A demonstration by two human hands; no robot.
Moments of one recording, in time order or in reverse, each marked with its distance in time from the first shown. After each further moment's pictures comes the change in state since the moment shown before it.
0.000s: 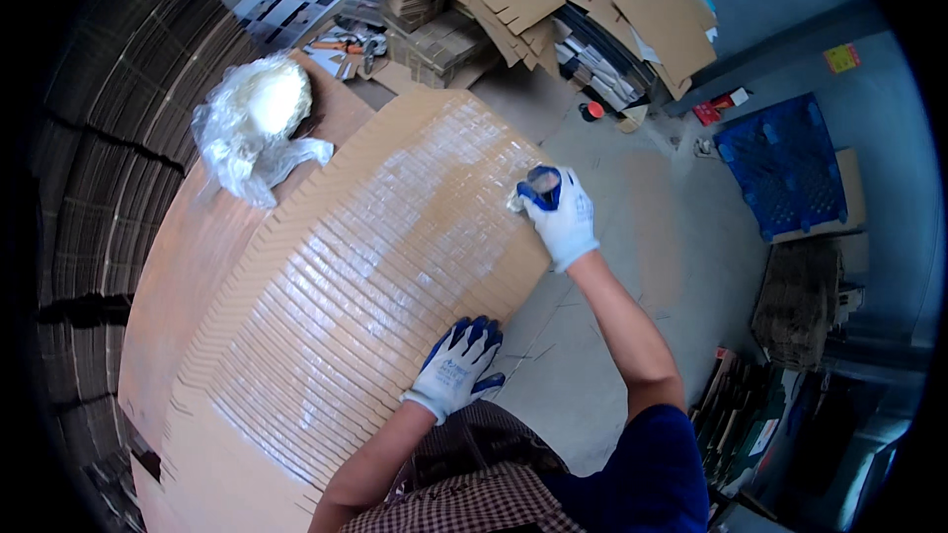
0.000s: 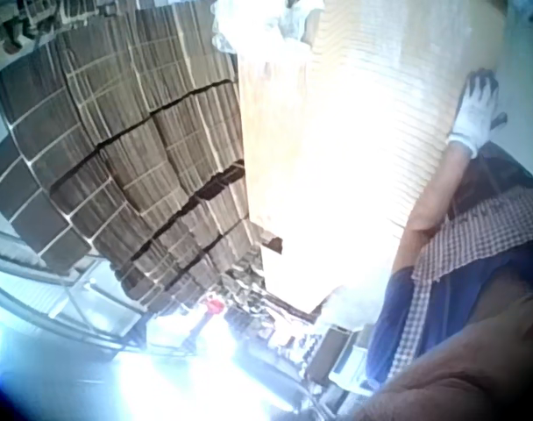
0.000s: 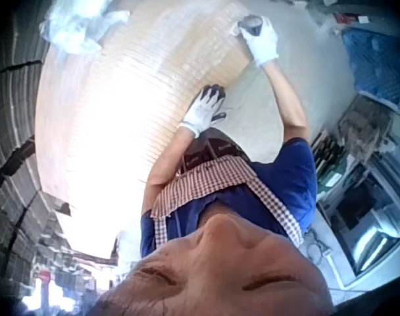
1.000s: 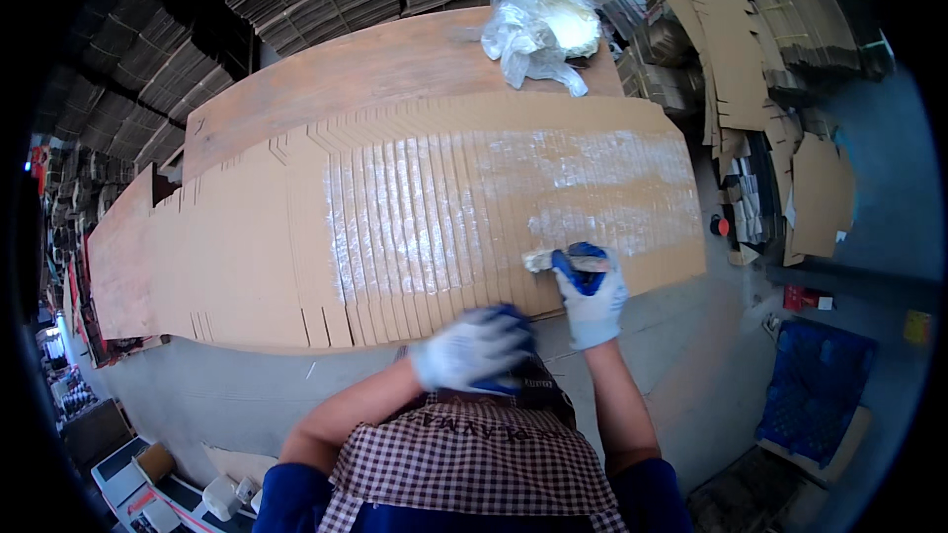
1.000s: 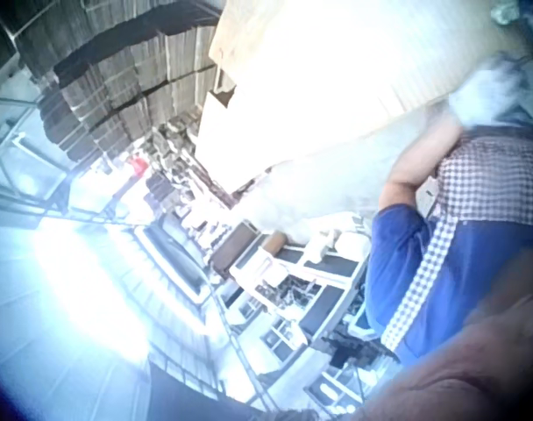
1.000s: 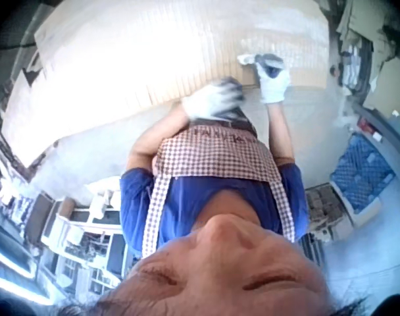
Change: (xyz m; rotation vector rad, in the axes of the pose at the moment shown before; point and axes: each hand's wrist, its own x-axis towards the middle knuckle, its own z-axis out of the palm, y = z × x) left_hand -0.171 0.068 -0.020 0.153 0.638 -0.004; right_hand -0.179 -0.132 0.024 0.529 -0.331 -0.162
